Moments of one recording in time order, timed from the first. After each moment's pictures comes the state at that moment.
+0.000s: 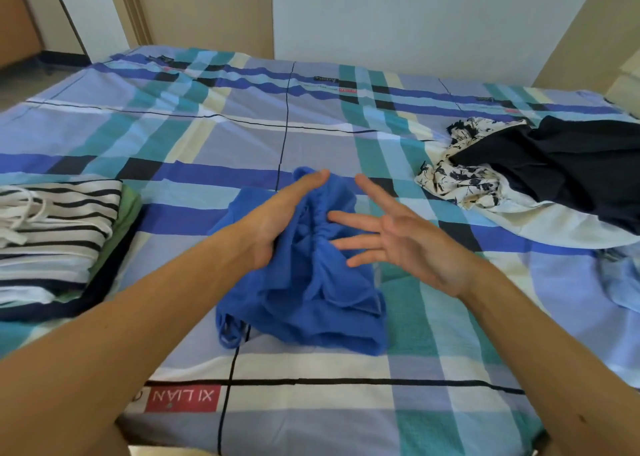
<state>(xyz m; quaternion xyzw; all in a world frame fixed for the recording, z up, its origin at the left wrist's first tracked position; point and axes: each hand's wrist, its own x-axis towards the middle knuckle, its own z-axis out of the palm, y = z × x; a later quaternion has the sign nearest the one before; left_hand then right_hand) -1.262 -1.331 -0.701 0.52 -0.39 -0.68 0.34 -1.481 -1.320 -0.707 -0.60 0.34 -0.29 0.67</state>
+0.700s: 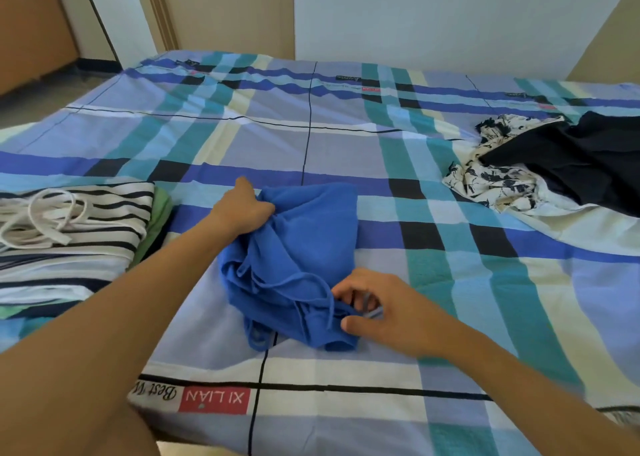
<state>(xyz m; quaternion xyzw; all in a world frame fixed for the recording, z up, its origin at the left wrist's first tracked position) -1.170 -1.381 -0.738 0.76 -0.55 -0.29 0.19 -1.440 -1.283 -0.765 -0.81 0.40 -0.17 0.40</state>
